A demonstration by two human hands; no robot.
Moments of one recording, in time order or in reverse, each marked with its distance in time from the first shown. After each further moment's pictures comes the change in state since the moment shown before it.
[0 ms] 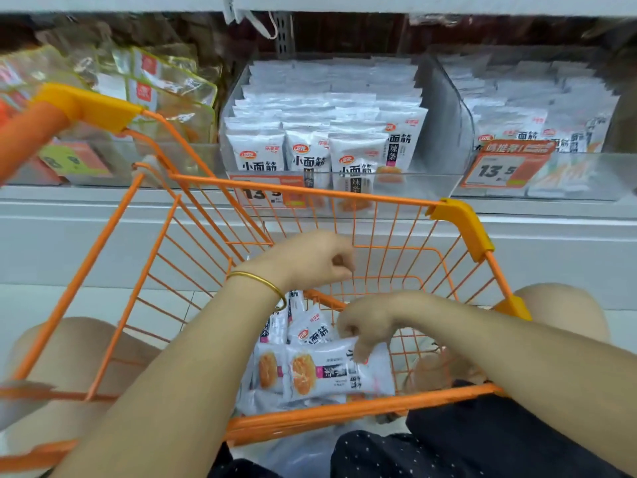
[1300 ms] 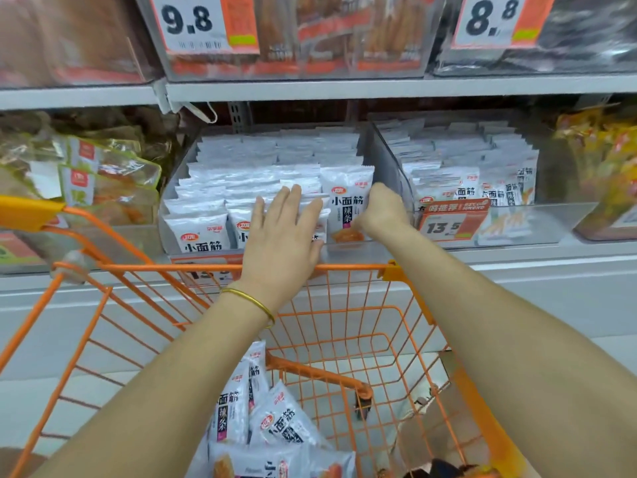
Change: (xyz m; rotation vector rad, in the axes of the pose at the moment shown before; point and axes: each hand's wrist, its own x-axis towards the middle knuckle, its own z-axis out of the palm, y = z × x) left_hand 0.071 0.012 -0.038 0.401 0.682 -0.073; right_hand -0.050 0.087 -0.153 0.556 1.298 0.474
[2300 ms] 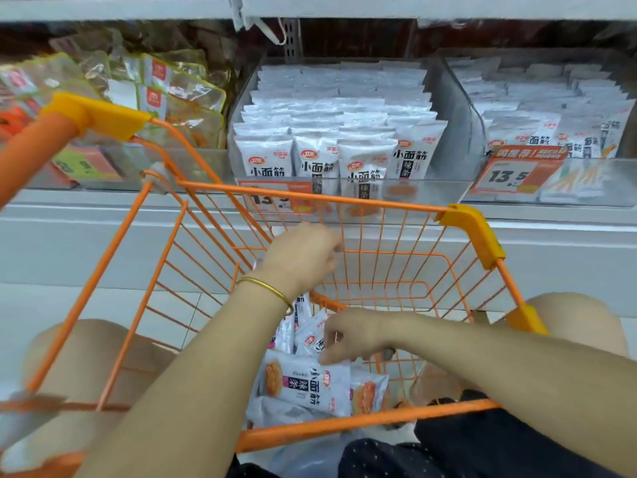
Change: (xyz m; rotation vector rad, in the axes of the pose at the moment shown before) left_hand -0.081 -0.024 -0.002 -0.134 -0.540 -0.049; right_hand -0.174 0.019 0.104 -0.360 -1.174 -0.378
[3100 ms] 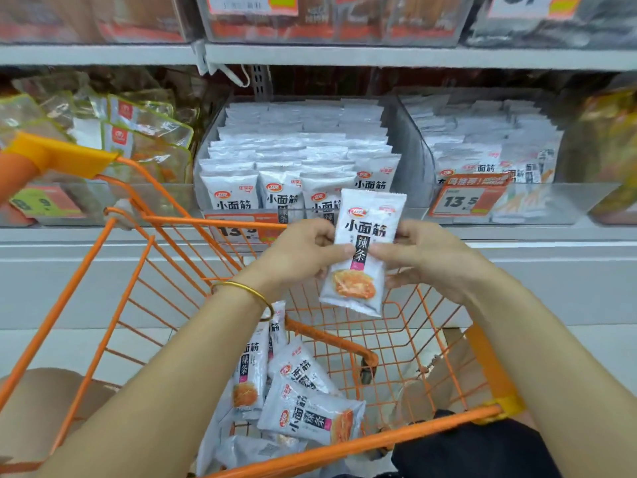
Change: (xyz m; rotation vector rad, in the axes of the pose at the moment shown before) left_hand 0.012 0.034 -0.035 -1.028 0.001 -0.043; right_hand -0.115 0.042 -0.079 1.001 0.681 -0.211
